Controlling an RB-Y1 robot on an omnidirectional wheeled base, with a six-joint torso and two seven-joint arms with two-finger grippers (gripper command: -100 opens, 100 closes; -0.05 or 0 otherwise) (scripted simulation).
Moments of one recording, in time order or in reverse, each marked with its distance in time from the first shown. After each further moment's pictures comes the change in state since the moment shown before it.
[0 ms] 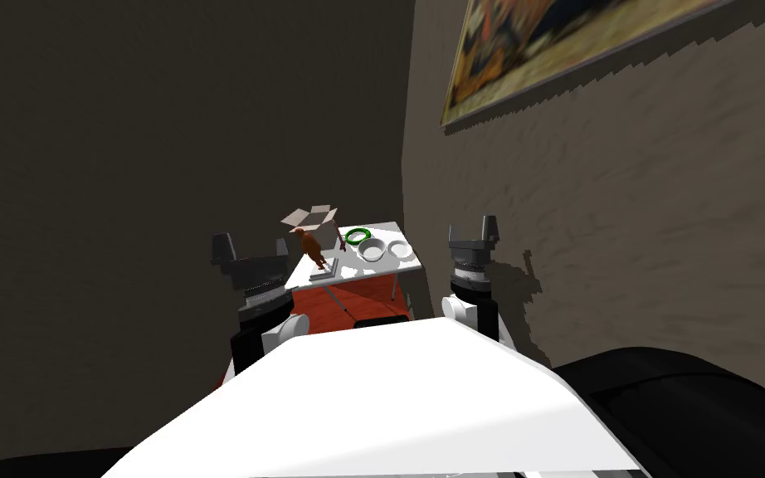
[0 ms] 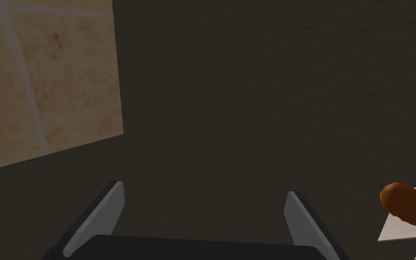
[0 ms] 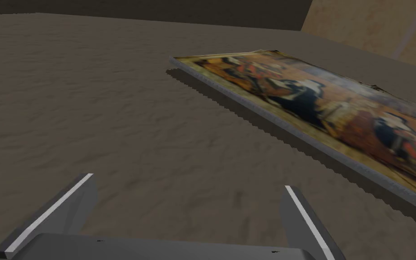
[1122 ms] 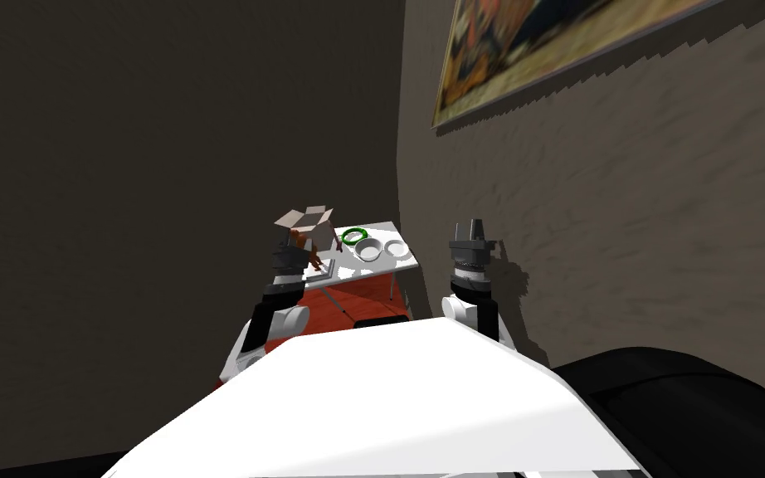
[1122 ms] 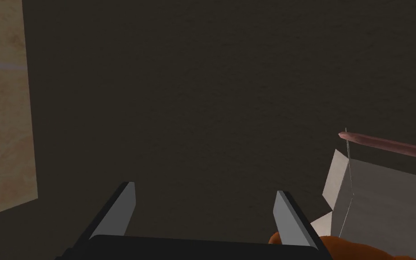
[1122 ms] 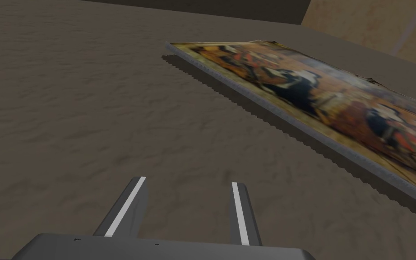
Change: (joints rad) left arm -0.129 0.215 -0.042 0.082 0.029 0.278 -0.007; right arm 0.000 0.000 0.000 0.000 0.000 0.000 0.000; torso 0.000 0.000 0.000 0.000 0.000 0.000
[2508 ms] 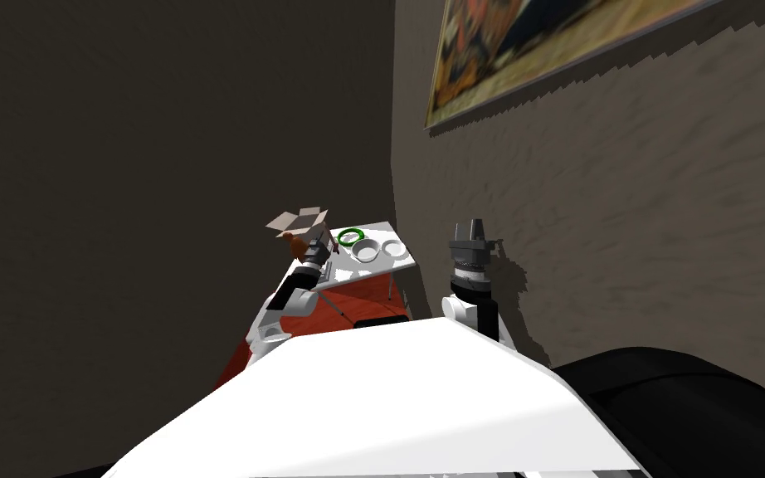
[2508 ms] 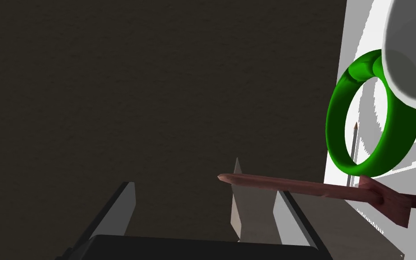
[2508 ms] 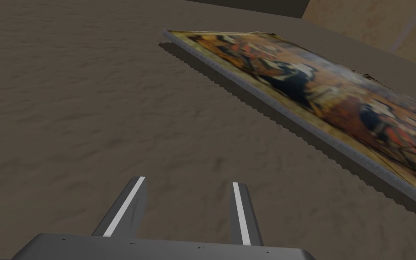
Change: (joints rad) left arm -0.188 0.084 -0.065 0.123 0.035 0.402 -0.019; right arm 0.000 0.000 0.000 0.000 0.000 0.000 0.000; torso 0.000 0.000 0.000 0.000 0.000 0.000
